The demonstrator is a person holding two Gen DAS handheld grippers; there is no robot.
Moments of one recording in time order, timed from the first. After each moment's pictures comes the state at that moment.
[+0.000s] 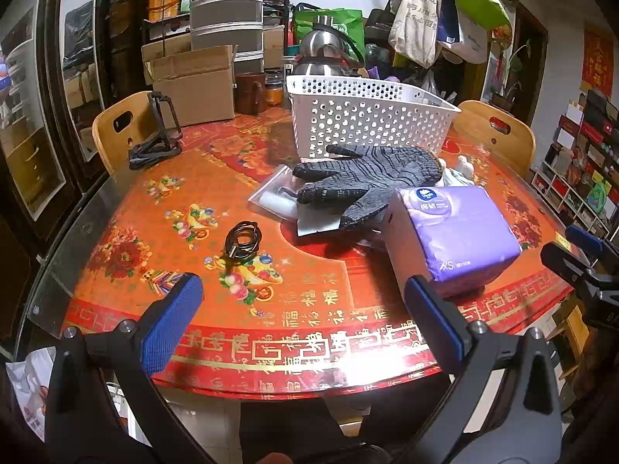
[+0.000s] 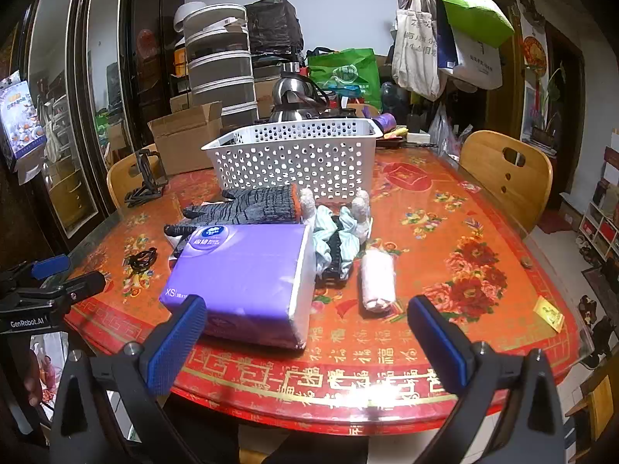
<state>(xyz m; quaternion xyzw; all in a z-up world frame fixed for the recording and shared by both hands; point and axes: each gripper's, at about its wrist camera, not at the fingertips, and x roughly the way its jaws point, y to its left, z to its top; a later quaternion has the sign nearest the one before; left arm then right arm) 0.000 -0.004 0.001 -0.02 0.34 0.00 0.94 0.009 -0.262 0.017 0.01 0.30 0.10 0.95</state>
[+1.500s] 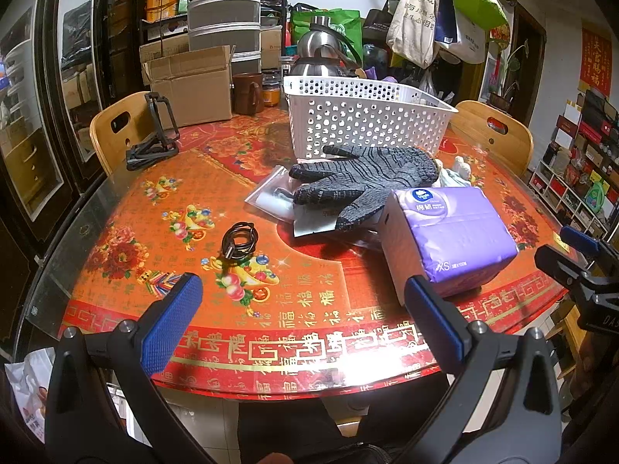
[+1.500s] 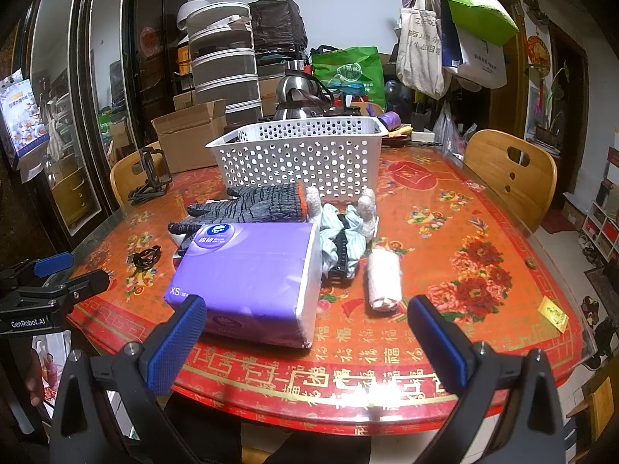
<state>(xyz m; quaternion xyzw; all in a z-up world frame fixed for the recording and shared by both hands) 0.001 -0.008 0.002 -0.02 0.34 0.00 0.94 0.012 -0.256 0.011 0.01 0.30 0.11 0.95</state>
